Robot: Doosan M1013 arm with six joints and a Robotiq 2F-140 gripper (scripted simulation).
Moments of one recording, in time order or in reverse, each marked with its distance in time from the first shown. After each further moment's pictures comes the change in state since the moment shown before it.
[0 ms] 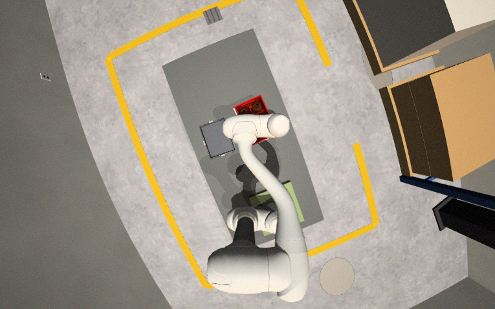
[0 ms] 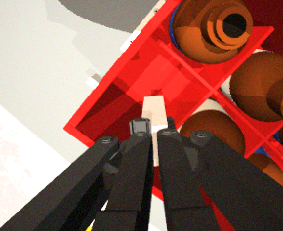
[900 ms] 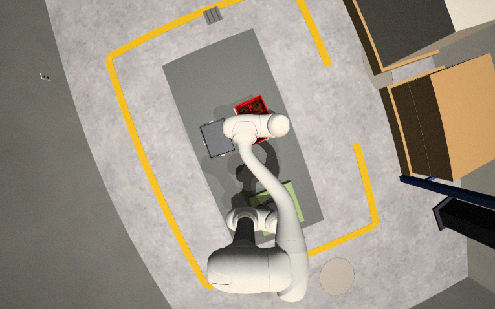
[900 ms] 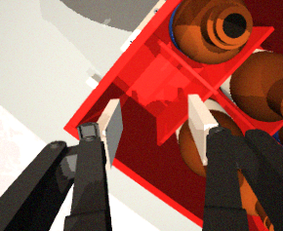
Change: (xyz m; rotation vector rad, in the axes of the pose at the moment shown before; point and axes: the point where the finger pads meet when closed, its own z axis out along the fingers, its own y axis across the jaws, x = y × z) arm 0.000 0.000 0.000 0.000 0.000 0.000
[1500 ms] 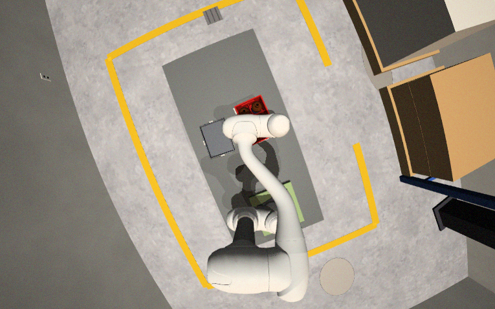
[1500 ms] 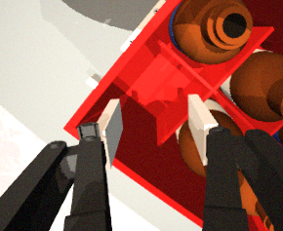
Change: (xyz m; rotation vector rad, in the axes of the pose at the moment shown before) arm 0.000 0.000 0.000 0.000 0.000 0.000
